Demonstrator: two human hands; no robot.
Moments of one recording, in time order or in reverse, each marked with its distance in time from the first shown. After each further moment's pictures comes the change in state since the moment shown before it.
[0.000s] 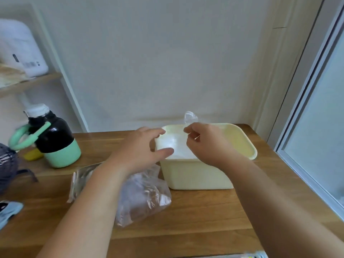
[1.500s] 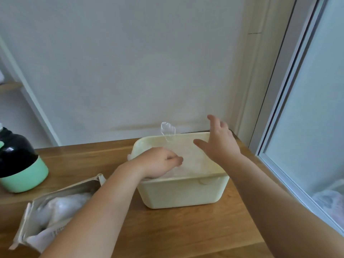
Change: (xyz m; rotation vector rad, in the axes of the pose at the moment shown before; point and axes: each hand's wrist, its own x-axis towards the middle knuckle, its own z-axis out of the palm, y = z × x) left_hand 0.072 0.035 0.058 -0.043 -0.474 -0.026; right_hand 0.039 0.079 -0.026 -0.257 0.146 0.285
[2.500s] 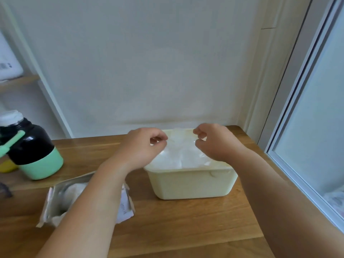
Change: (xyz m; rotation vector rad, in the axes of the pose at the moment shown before) left_hand -0.044 -0.023 -0.025 -0.106 0.465 0.083; right_hand -0.018 -0.030 -0.009 0.006 -0.213 -0.194
